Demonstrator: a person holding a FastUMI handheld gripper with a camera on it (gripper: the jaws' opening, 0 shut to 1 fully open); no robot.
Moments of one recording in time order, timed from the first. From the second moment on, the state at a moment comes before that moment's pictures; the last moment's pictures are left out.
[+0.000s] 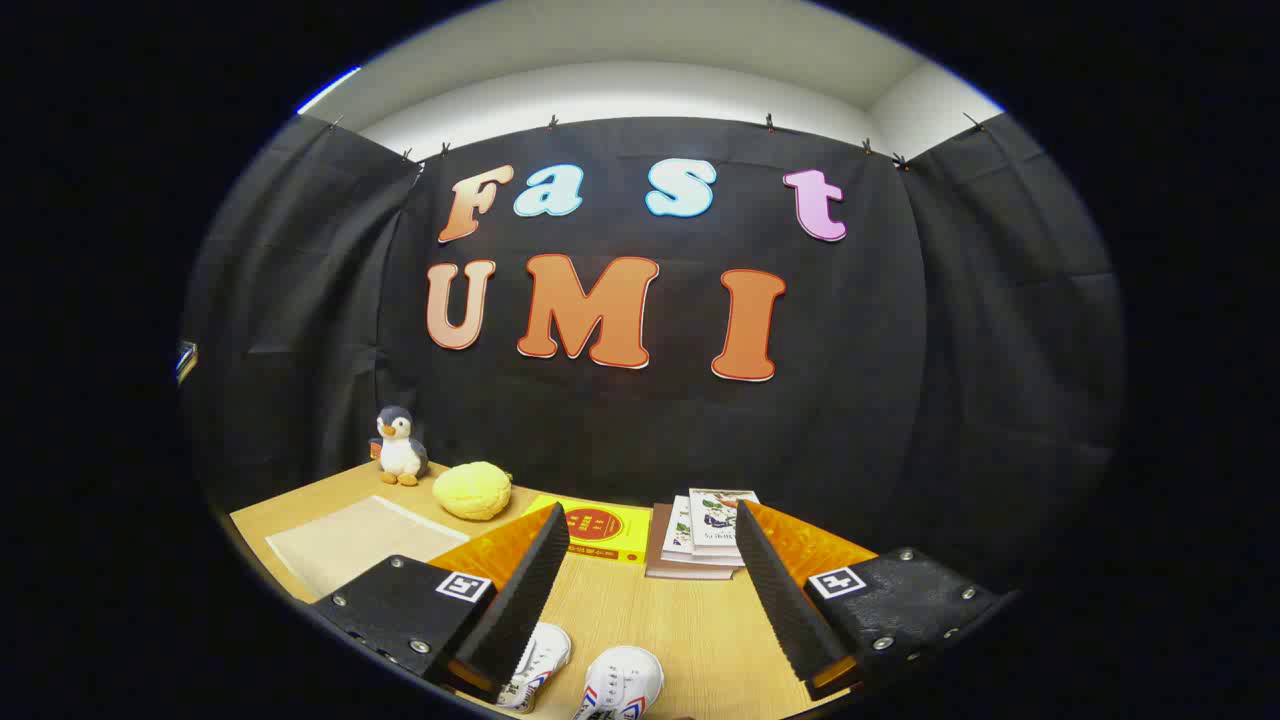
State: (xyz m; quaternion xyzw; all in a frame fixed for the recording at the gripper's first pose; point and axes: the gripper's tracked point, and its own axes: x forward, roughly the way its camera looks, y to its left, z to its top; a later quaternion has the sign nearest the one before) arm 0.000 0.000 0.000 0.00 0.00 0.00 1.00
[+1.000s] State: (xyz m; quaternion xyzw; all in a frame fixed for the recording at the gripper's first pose) arm 0.006 -0.002 -0.033 0.02 0.04 0.00 1.00
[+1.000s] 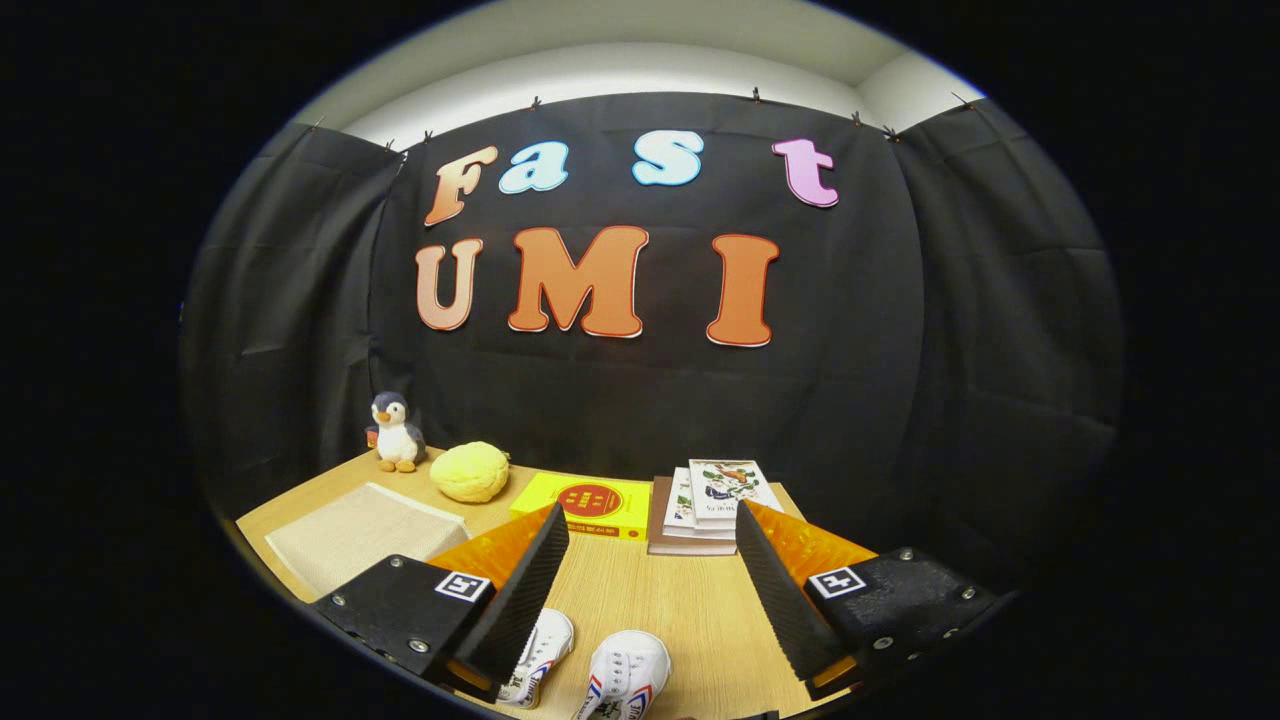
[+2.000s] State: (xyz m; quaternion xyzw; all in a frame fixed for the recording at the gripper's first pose) arm 0.018 0.131 -0.163 0.27 0.26 0.18 0.91
